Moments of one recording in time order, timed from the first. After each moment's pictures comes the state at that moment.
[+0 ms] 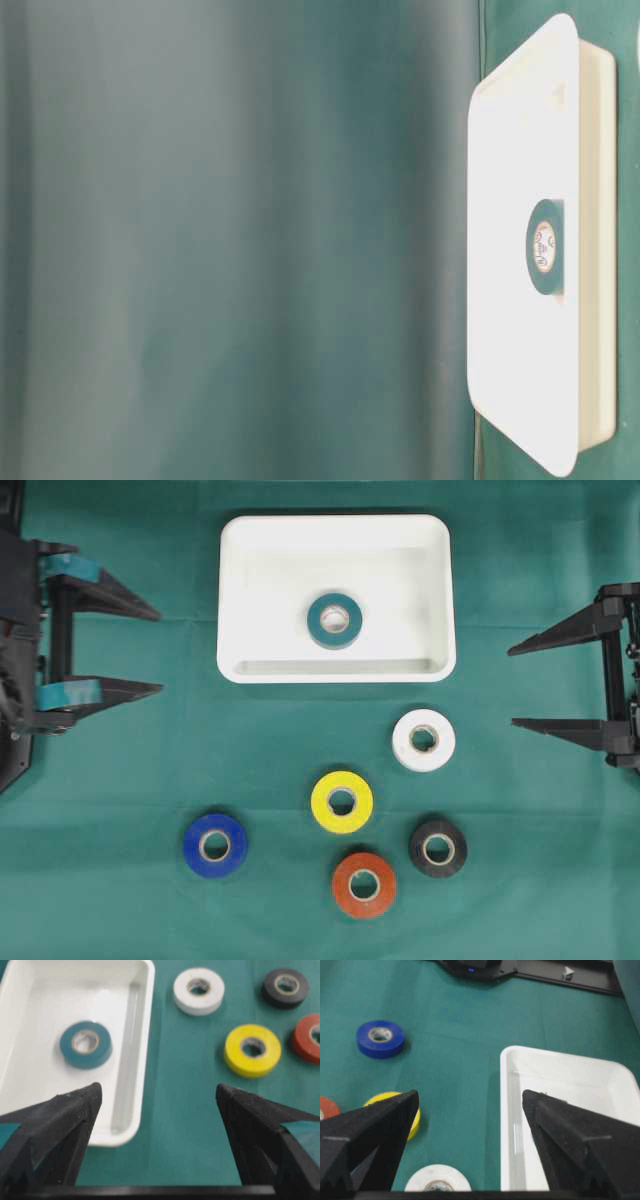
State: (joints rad) left arm 0.10 -0.81 0.85 0.01 0.47 0.03; right arm -0.01 -0.88 1.09 -0.02 0.01 0.01
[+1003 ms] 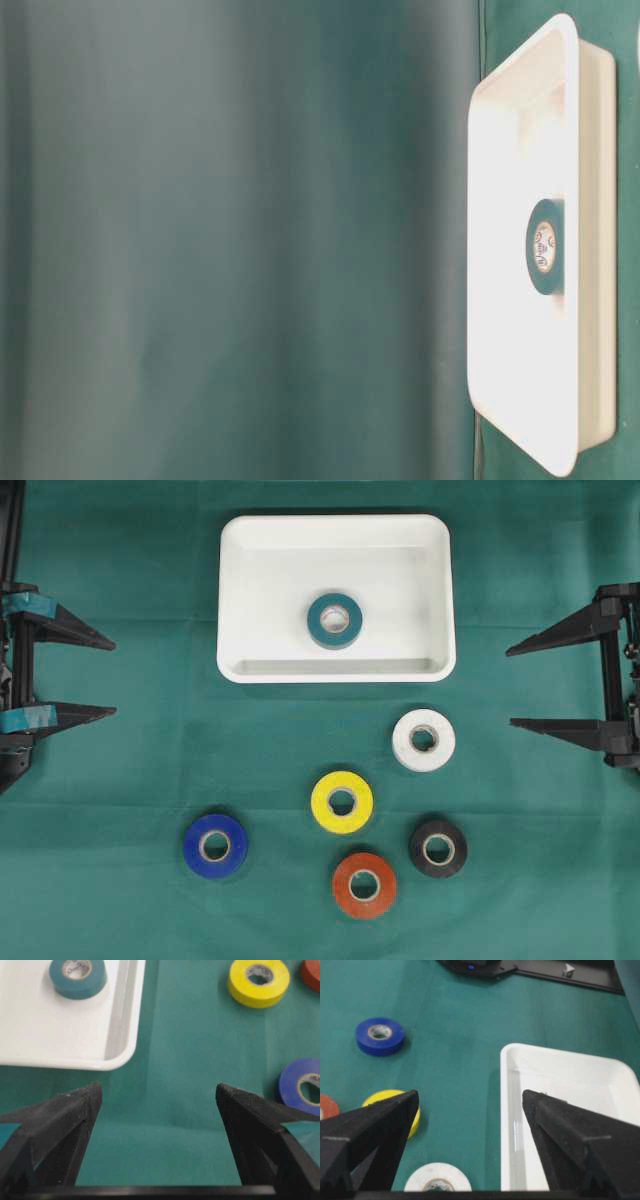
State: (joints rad) left arm 0.10 -1.03 1.11 0.01 0.45 0.03; right arm -0.01 -0.87 1.09 -0.02 0.01 0.01
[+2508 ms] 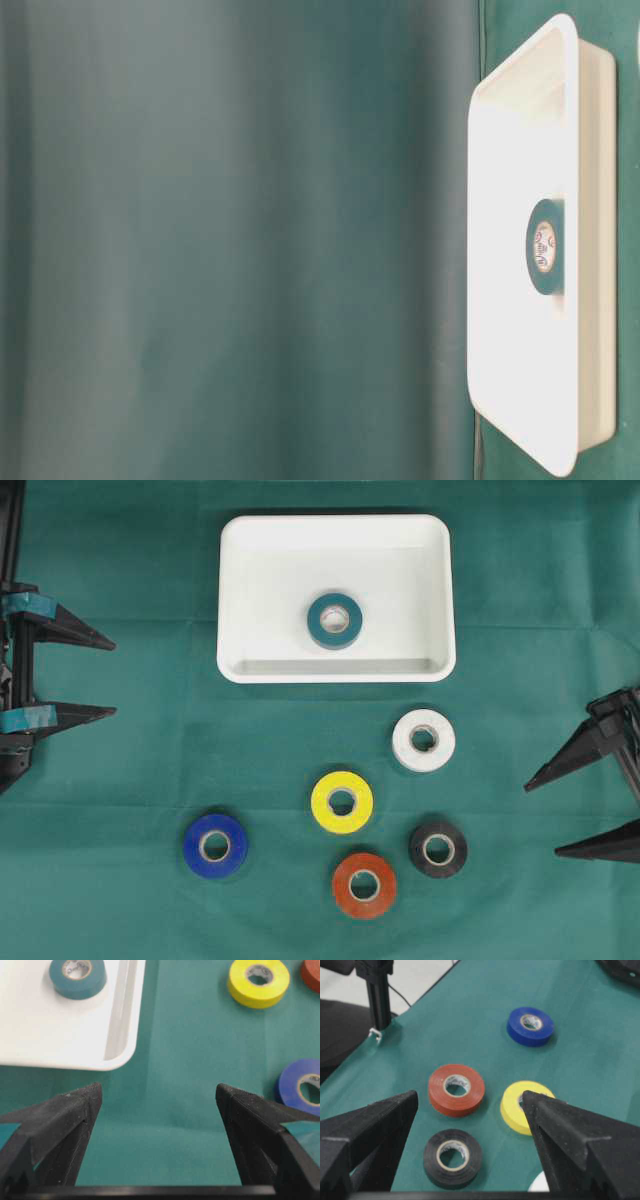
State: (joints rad) left arm 0.10 -1.03 1.11 0.01 0.45 0.02; right arm 0.37 -0.85 1.09 -0.01 0.09 0.01
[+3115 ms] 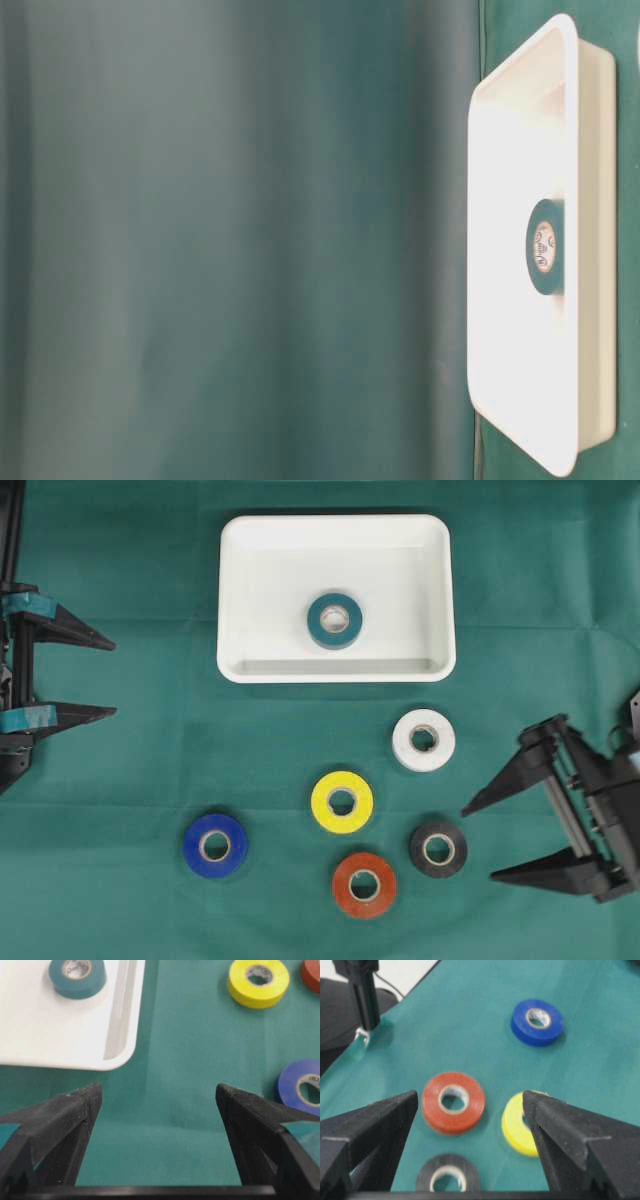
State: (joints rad) left arm 0.10 -1.03 1.11 0.00 0.45 0.02; right arm 0.37 -0.54 0.89 -0.01 0.07 0.01
